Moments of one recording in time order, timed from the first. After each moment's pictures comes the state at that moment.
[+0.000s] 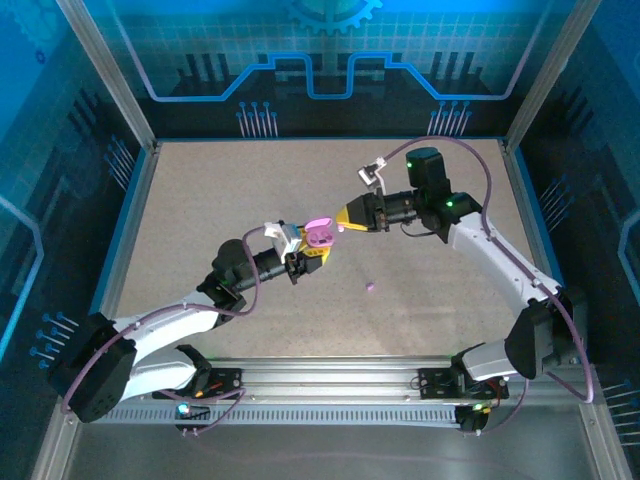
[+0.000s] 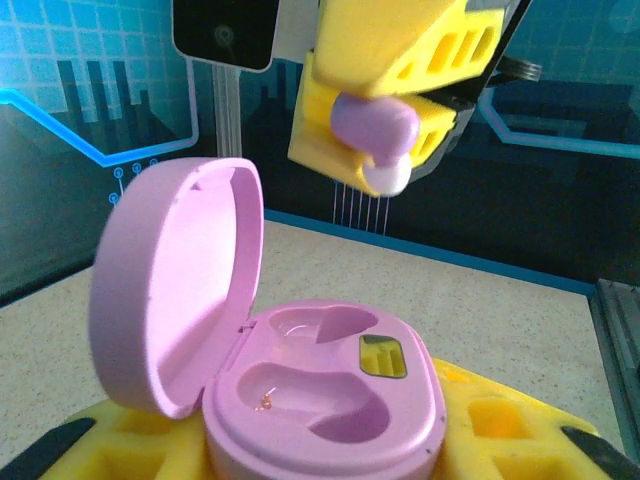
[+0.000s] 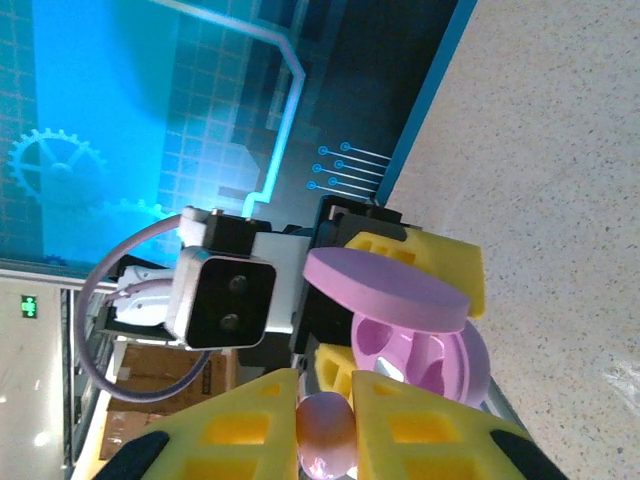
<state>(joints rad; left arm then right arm) -0.61 1.17 0.45 0.78 0.42 -0.05 0.39 1.41 1.22 -0.40 -1.15 0.69</state>
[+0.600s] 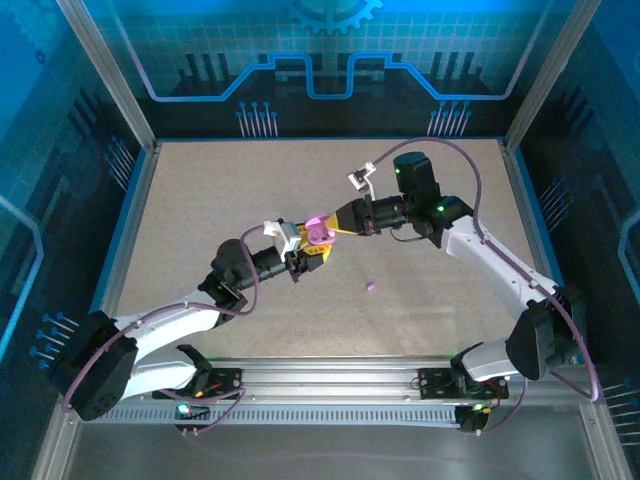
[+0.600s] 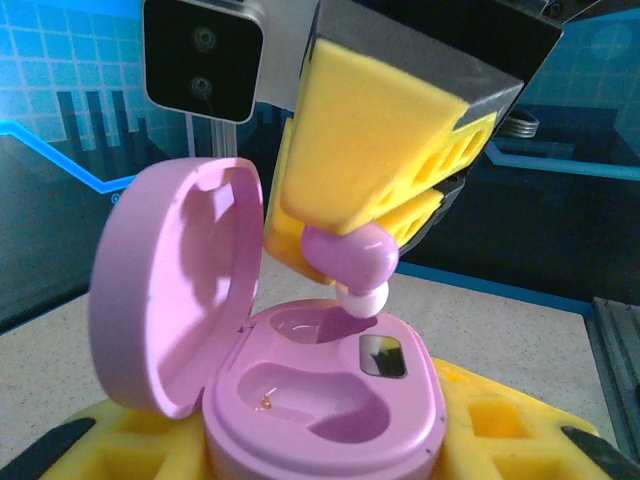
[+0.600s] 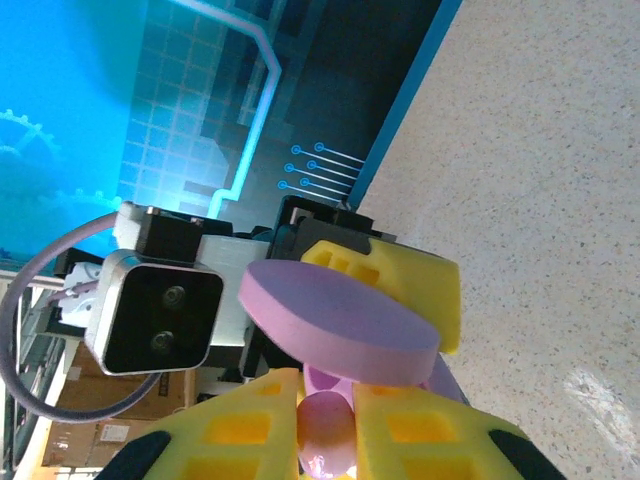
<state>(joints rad) -0.62 1.18 0.45 0.83 0.43 -0.07 0.46 1.41 1.22 -0.38 -1.04 0.65</state>
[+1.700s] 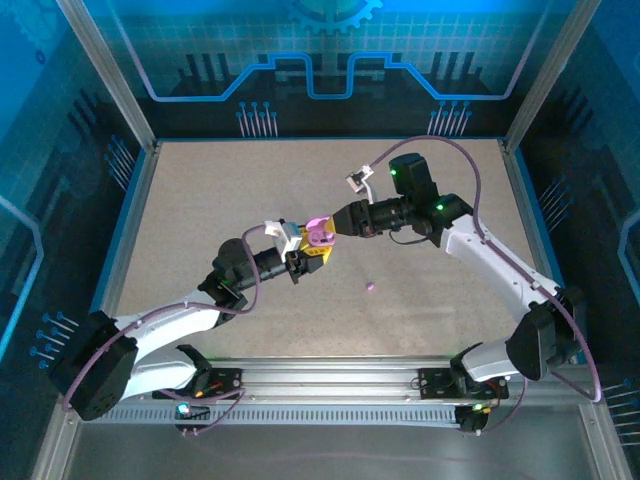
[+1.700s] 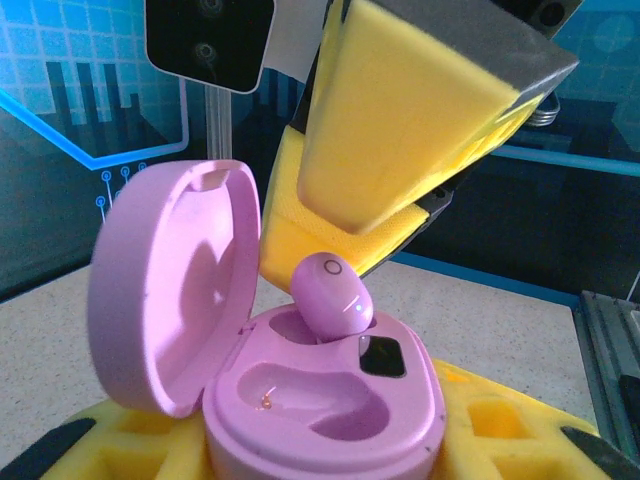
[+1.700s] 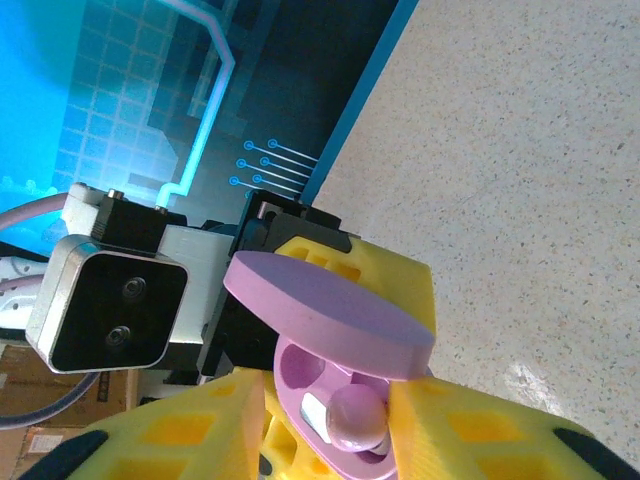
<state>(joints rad) -0.62 1.18 0.45 0.80 0.44 -0.09 0.48 1.41 1.25 -0.51 -0.94 0.51</state>
